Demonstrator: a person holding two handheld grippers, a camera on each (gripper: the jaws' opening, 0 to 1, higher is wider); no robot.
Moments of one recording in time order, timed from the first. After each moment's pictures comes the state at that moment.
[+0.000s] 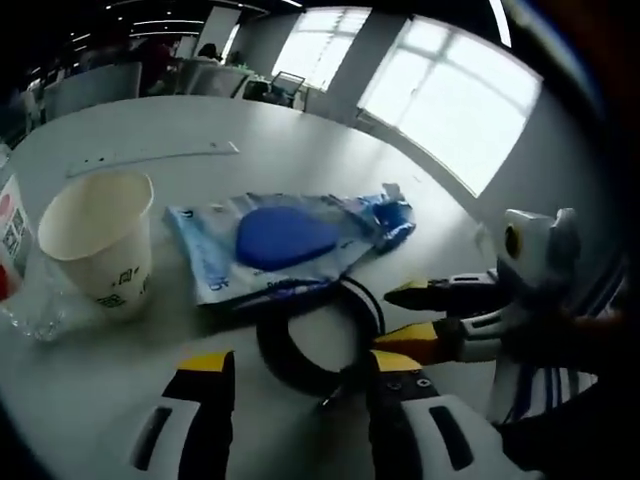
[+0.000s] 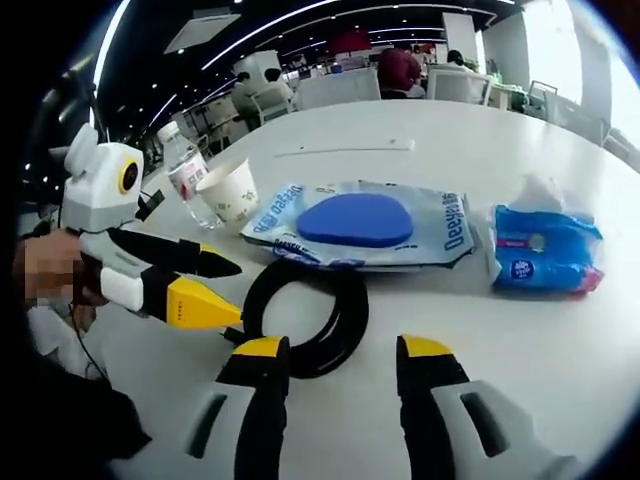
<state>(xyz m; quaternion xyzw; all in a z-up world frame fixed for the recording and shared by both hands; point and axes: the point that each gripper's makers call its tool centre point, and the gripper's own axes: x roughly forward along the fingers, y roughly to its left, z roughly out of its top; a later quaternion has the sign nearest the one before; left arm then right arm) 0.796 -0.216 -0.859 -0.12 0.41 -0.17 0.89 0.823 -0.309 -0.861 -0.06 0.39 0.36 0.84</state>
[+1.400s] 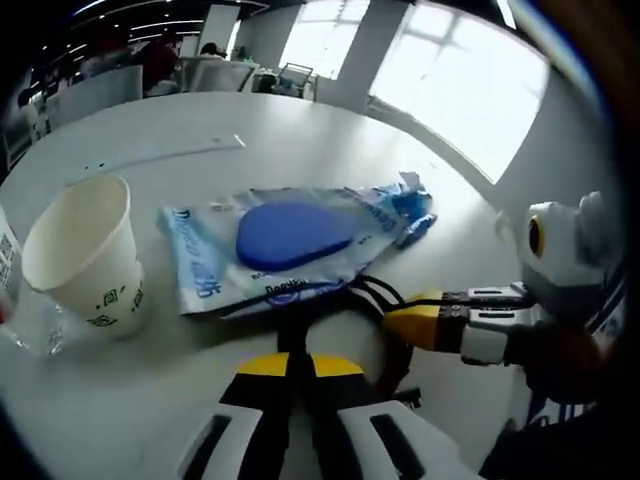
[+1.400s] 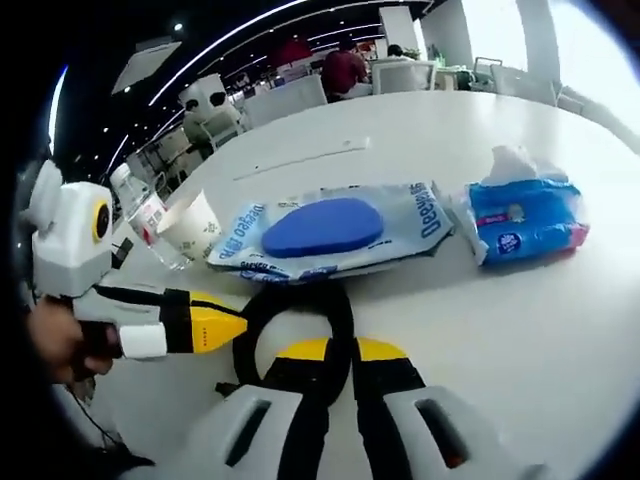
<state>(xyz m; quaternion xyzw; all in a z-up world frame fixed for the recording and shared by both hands) 0.807 -0.218 -0.870 -0.08 0.44 -0.14 0.89 0.835 -0.308 -0.872 0.04 0.42 0.26 0.87</state>
